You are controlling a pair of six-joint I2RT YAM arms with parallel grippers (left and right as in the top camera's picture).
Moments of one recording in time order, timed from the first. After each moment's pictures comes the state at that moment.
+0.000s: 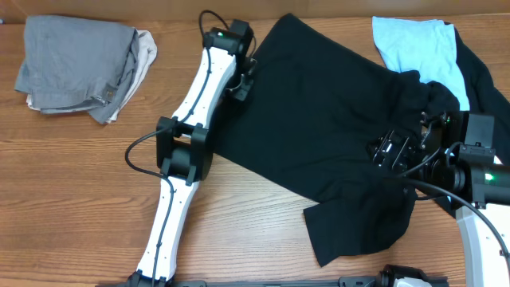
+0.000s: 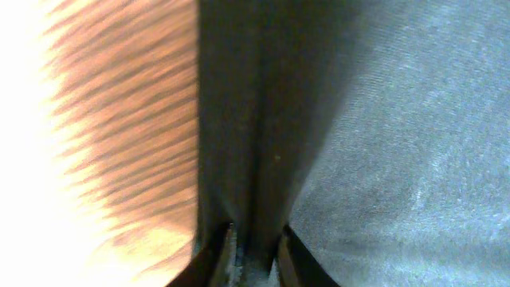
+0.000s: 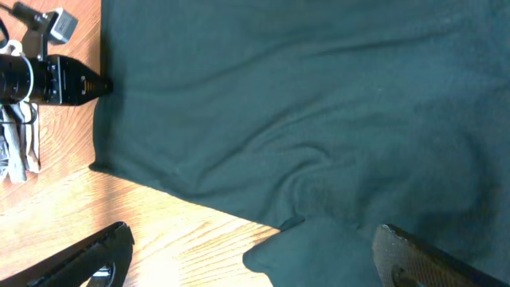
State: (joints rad) left arm -0.30 2.77 2.68 -1.46 -0.03 0.06; right arm -0.14 1.10 1.10 -1.11 -0.36 0.38
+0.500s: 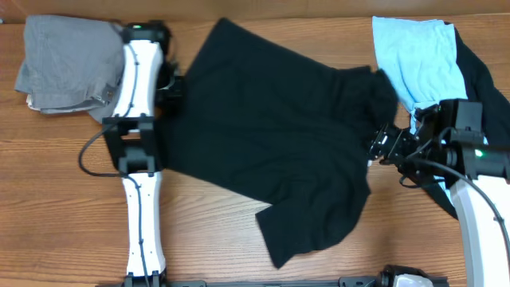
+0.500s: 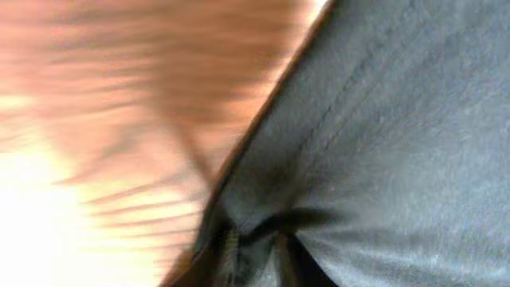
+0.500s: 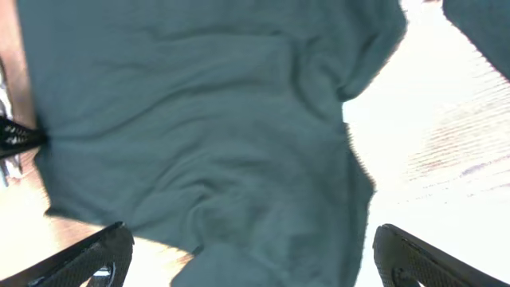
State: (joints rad) left arm 0.03 2.80 2.70 -1.65 0.00 -0.06; right arm -0.14 1.23 1.10 -1.06 -0.36 0.38
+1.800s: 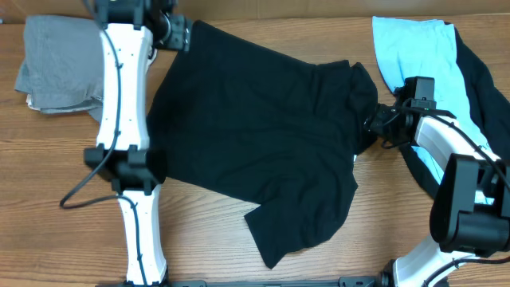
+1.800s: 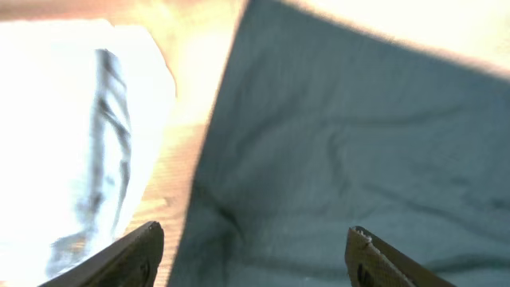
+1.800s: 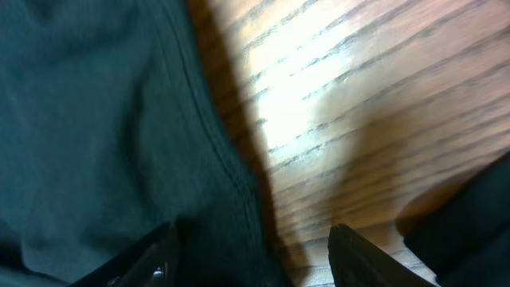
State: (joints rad) left arm -0.07 2.41 2.85 -1.51 0.00 0.00; right arm -0.14 1.86 1.10 -0.41 -0.18 0.36
